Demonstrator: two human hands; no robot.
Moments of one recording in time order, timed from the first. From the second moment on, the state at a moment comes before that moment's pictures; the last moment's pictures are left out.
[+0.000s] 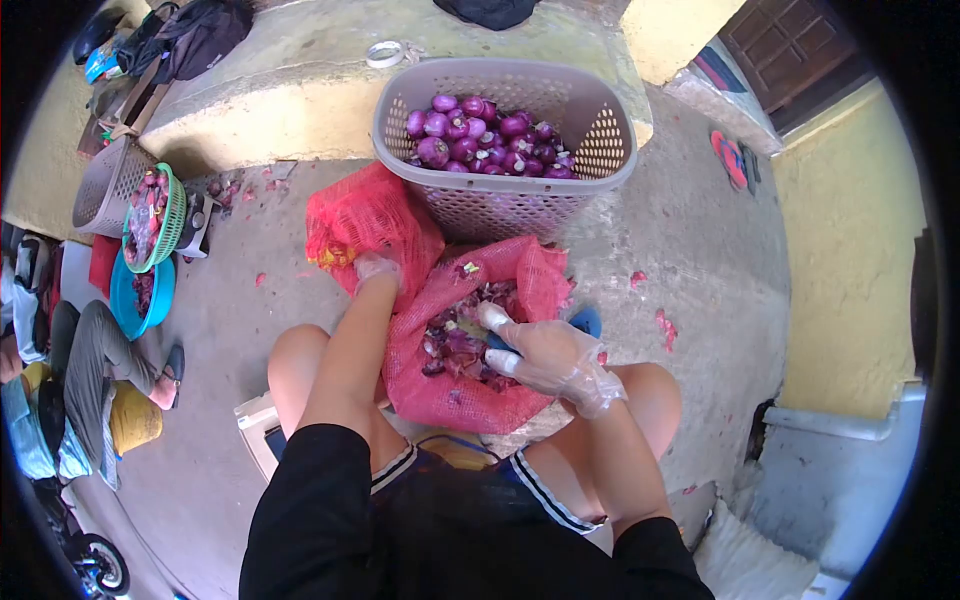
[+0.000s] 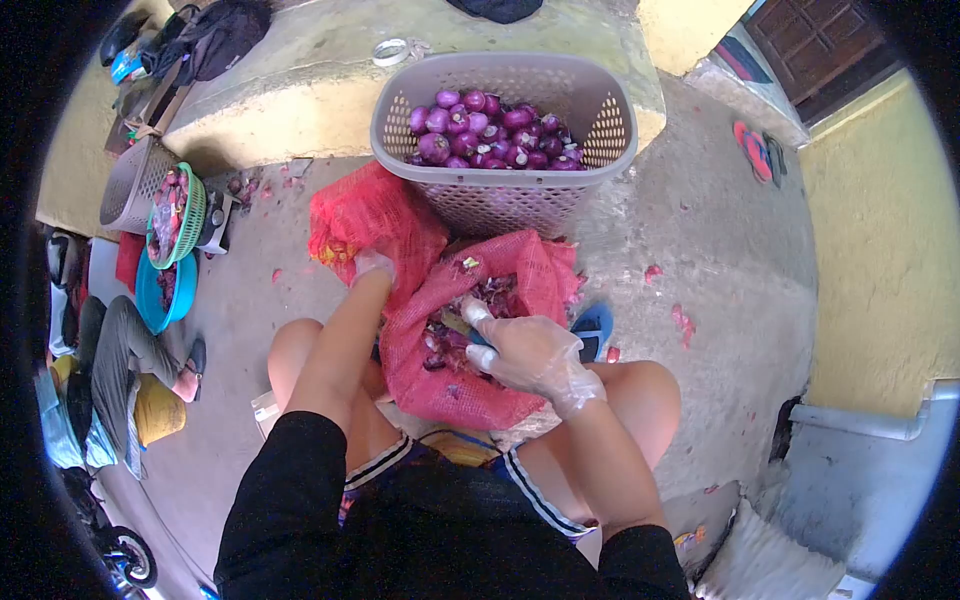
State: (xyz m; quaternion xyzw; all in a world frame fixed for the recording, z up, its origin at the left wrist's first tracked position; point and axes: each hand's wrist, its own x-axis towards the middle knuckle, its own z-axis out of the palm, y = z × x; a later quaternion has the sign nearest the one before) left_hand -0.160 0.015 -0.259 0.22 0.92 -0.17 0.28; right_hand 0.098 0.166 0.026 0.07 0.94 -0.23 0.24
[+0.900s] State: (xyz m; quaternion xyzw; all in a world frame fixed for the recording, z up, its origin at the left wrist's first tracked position) left_hand -0.151 0.021 -0.251 0.12 0.94 -0.03 0.31; right_hand 0.105 0.170 0.029 0.06 0.95 -0.21 0.22
